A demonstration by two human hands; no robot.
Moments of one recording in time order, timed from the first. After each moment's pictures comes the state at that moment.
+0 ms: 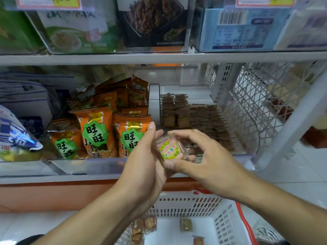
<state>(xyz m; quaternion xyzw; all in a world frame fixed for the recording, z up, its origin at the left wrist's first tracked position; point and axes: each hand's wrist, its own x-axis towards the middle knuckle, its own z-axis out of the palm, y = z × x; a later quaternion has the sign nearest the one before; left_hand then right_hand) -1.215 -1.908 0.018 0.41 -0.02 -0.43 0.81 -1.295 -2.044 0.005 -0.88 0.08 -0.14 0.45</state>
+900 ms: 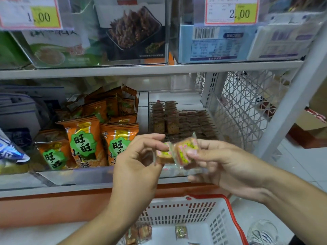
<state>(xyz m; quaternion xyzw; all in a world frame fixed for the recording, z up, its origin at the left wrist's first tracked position) -1.217 -1.909 -0.006 0.67 -0.32 -0.05 0.67 -1.324 -2.080 0.029 -0.55 0.12 0.06 0.83</state>
